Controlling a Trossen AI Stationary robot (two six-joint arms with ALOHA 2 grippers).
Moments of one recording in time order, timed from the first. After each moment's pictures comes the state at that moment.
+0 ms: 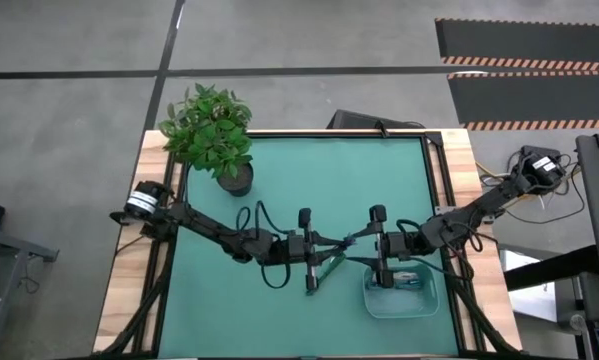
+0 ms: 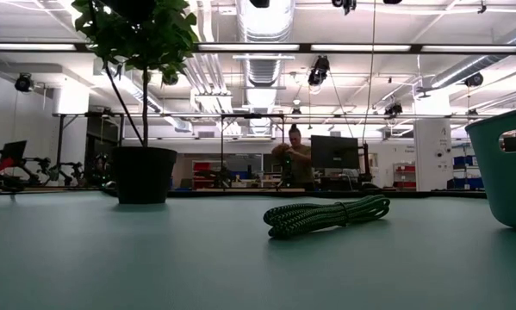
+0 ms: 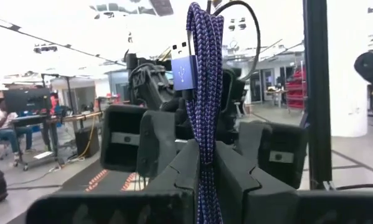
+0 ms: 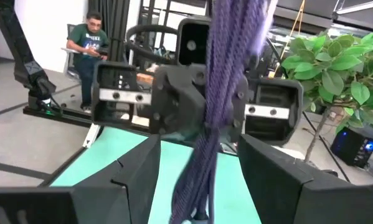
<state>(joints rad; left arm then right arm) -0.32 1.85 1.12 1.07 -0.36 0.19 0.49 1.17 0.56 0.68 0.38 -0.23</state>
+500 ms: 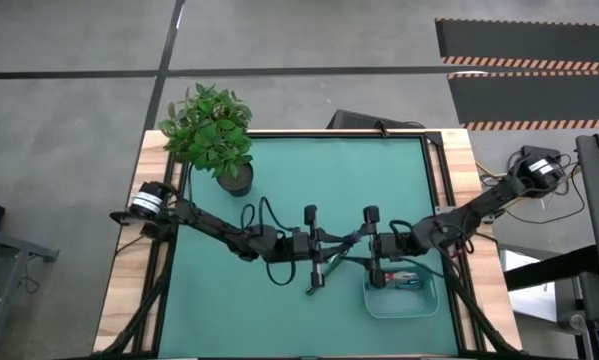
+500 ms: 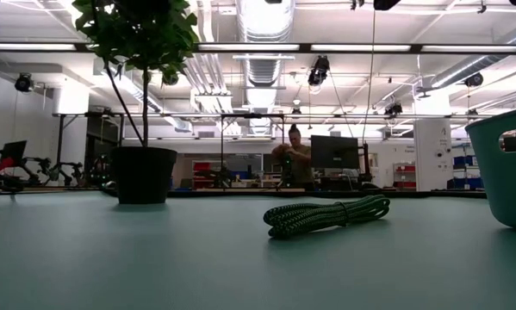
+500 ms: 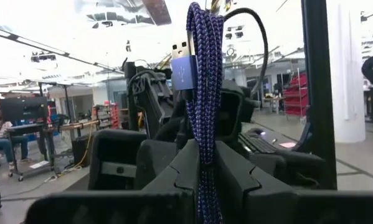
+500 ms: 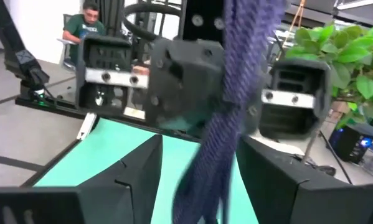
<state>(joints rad) -0.30 1.88 1.17 1.09 -0.32 0.20 0.46 1.24 0.58 0.69 0.36 -0.24</state>
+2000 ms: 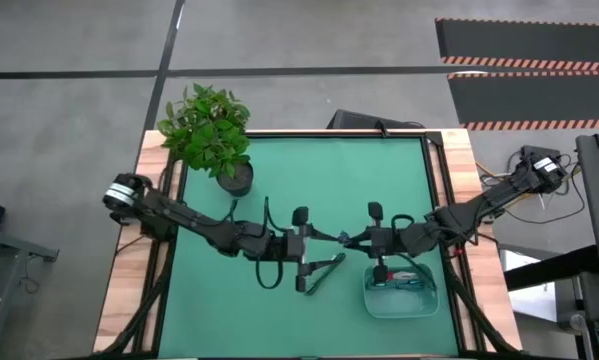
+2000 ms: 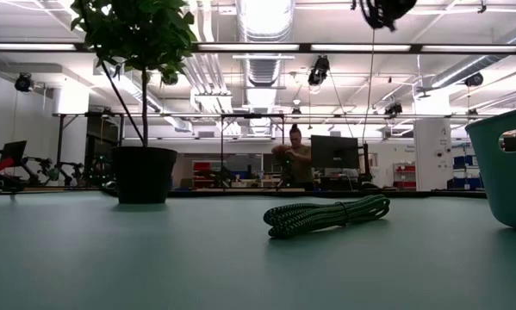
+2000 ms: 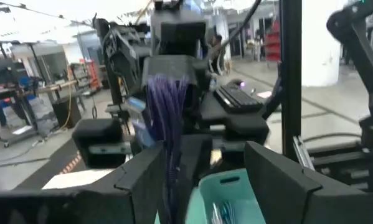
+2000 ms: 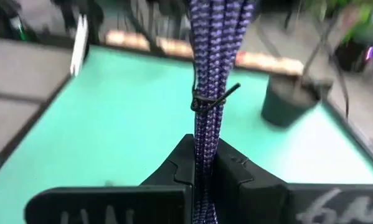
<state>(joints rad) -0.34 1.67 1.15 0.63 -0.30 0.16 0.46 1.16 0.80 -0.03 0.43 0.03</state>
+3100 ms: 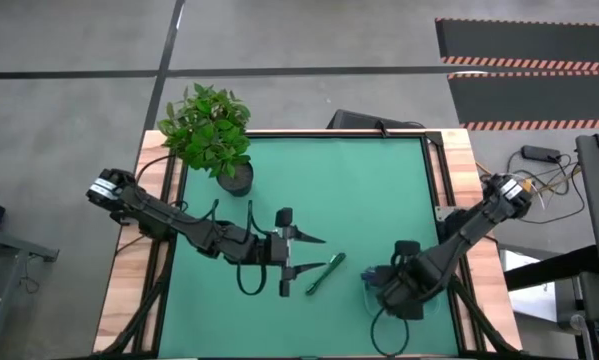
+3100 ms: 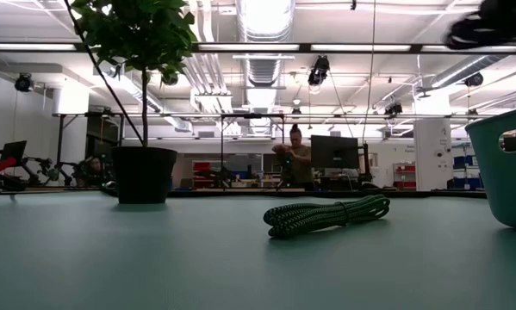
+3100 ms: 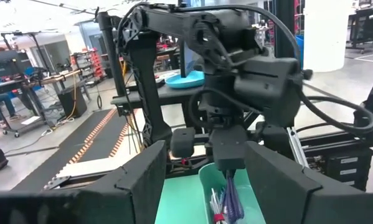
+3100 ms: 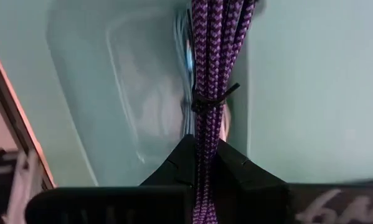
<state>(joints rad) -0.41 1.54 1.15 0.43 -0.40 0.16 0.68 1.64 1.38 -1.36 -0.06 0.76</state>
